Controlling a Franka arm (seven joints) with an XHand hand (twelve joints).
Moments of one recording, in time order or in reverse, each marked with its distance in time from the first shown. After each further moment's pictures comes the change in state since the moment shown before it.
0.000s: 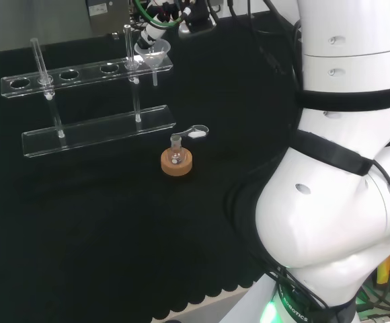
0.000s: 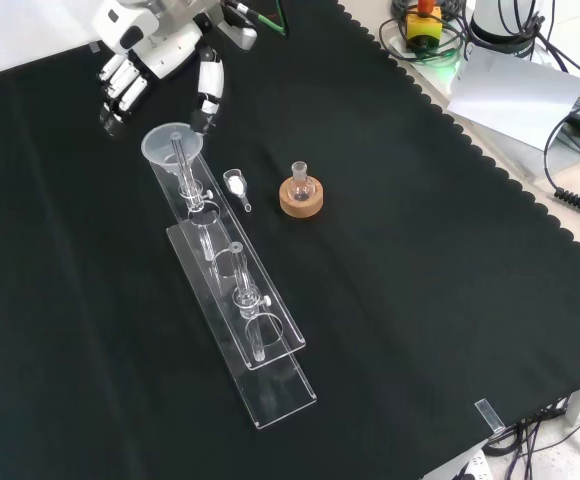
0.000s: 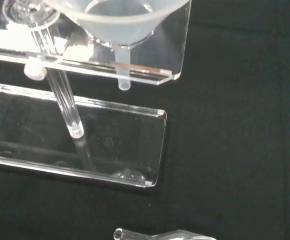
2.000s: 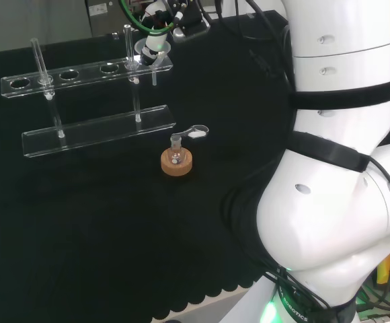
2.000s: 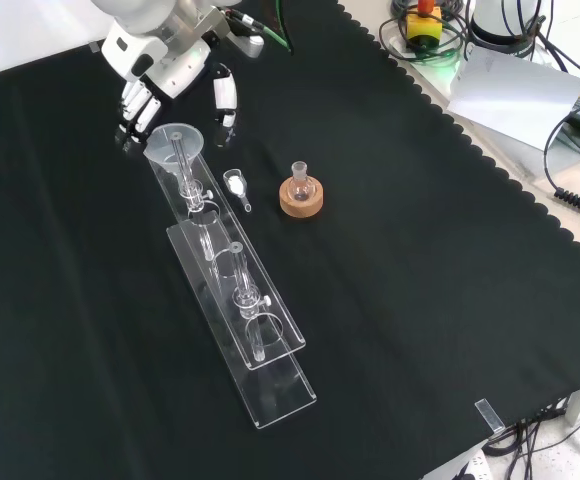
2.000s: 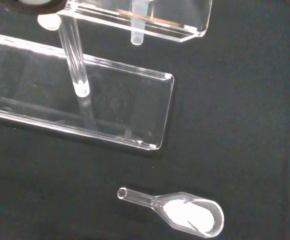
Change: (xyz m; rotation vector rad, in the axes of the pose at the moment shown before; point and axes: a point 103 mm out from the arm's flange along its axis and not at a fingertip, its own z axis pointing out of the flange) arm 0.015 -0.002 0.009 0.101 -0.059 -0.023
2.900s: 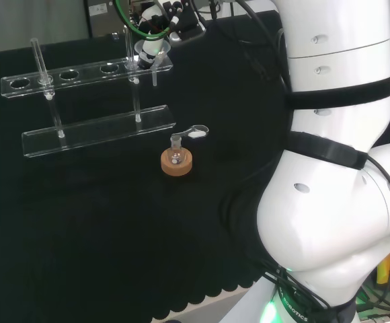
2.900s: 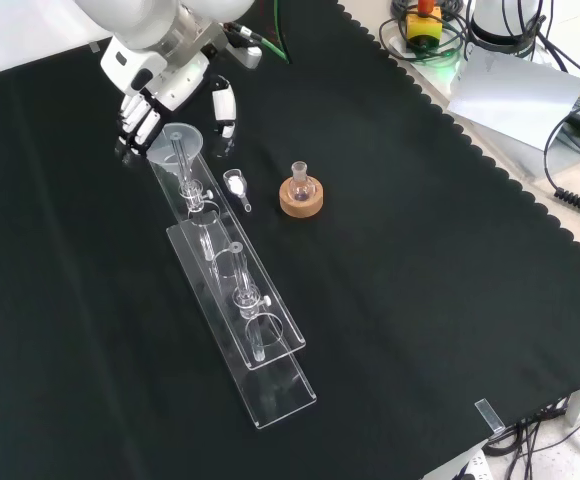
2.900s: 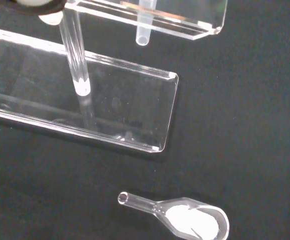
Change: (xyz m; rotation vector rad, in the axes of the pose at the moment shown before) arm 0.006 0.014 0.006 0.004 -0.019 -0.005
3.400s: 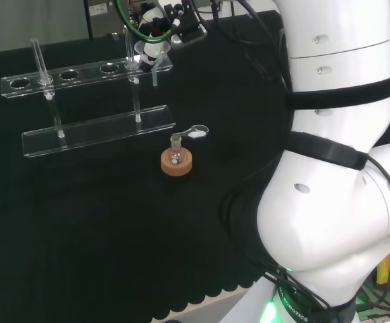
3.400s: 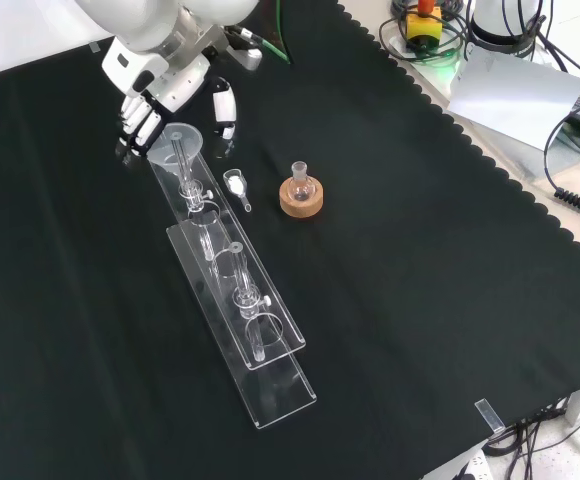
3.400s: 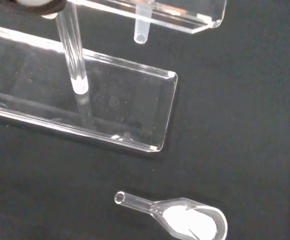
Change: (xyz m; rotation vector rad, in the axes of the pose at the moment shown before) arm -0.002 0.001 0.004 -0.005 -0.008 -0.003
